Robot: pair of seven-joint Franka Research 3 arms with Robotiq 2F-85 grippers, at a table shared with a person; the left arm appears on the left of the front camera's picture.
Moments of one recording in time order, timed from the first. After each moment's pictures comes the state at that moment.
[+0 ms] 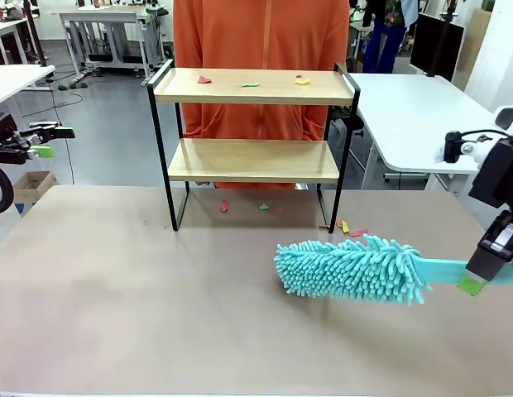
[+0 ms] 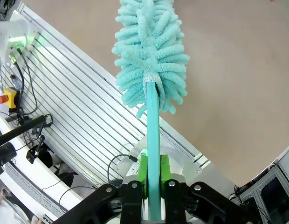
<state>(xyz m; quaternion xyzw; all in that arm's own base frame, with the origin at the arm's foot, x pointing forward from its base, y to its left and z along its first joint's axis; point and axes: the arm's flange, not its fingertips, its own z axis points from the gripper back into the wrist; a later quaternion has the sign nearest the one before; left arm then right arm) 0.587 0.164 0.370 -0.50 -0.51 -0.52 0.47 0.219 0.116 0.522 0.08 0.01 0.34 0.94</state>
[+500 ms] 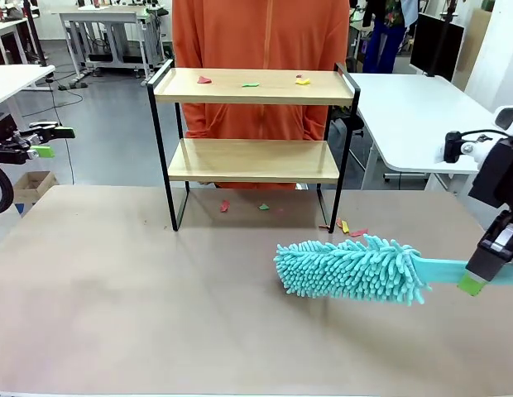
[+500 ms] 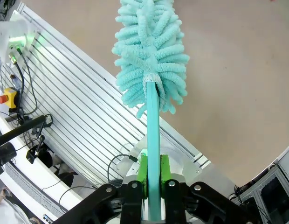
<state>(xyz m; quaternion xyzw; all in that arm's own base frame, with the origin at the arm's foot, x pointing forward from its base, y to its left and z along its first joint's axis) 0.587 0.164 0.370 -0.50 -0.51 -0.52 0.47 0.219 0.116 0.522 0.08 0.01 0.34 0.94</state>
